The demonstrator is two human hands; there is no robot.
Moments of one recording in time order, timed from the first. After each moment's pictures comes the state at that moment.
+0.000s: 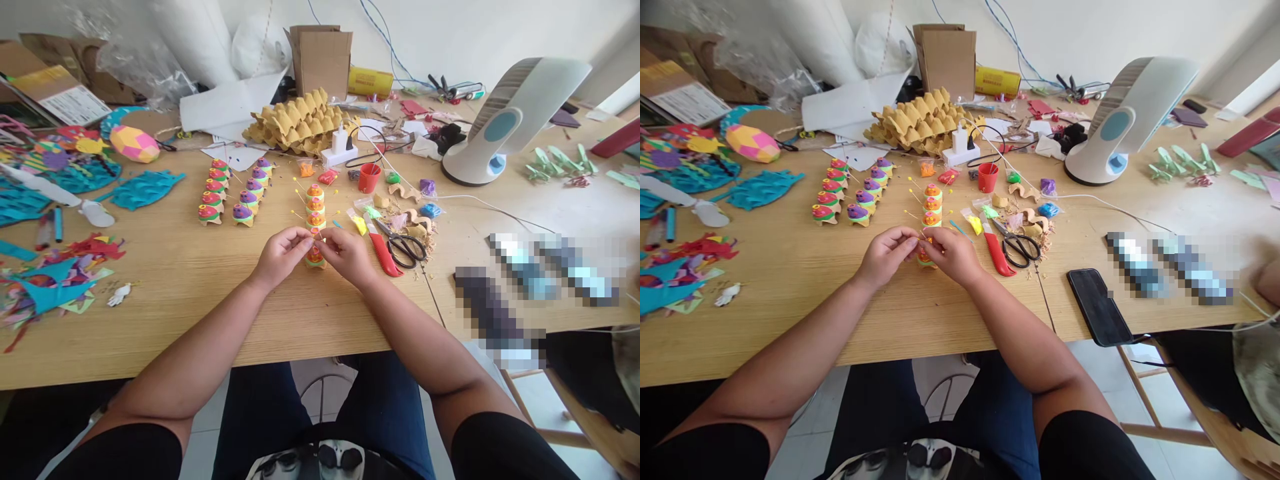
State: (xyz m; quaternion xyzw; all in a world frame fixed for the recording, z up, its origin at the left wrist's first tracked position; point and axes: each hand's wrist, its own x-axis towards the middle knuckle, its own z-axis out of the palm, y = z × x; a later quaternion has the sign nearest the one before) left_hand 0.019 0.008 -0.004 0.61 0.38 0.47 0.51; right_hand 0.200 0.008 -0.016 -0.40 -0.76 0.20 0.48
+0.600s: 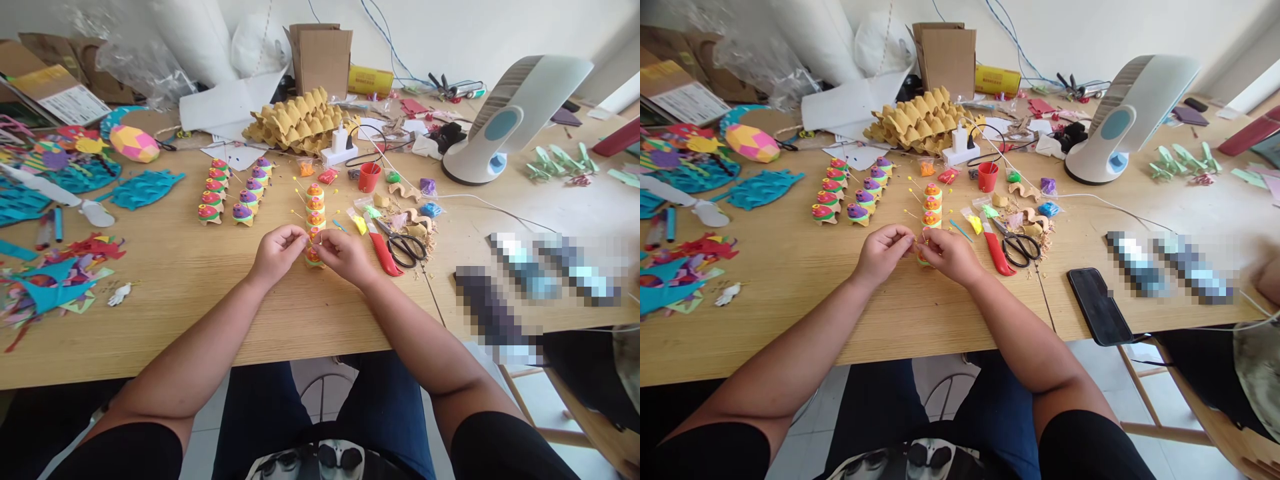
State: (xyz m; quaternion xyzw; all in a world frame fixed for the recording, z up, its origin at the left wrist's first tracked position) left_hand 0.015 0.013 -0.005 0.63 0.42 0.49 0.44; right_hand 0.200 0.006 -0.010 -0.35 -0.77 0.29 0.46
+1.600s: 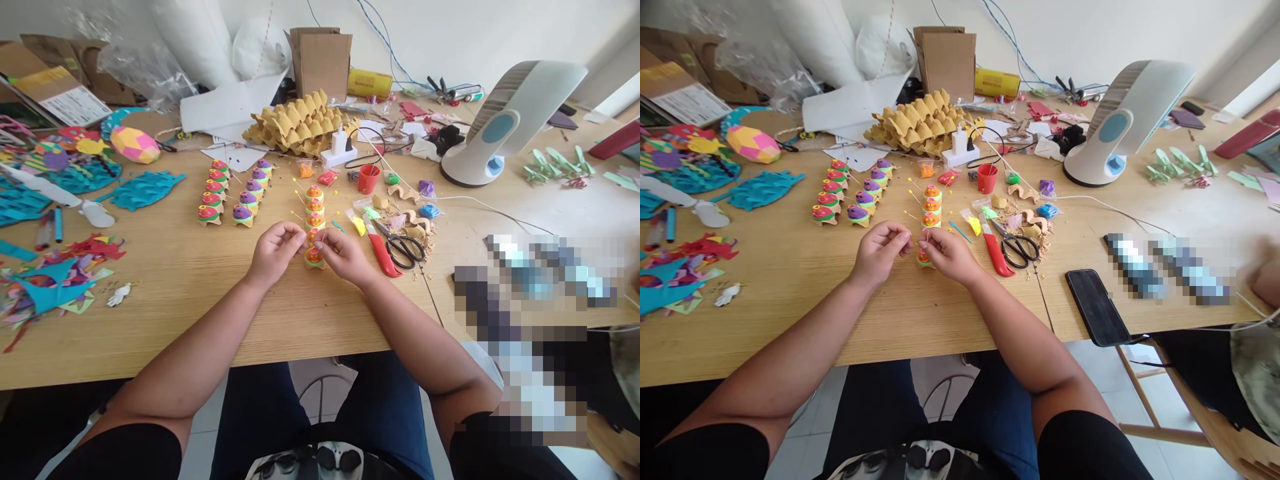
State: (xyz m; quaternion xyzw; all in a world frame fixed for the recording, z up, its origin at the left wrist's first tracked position) left_hand 0.015 0.013 -0.008 0.60 0.38 0.54 0.46; right_hand 0.201 0.006 -0.006 -0.35 -0.73 0.37 0.45
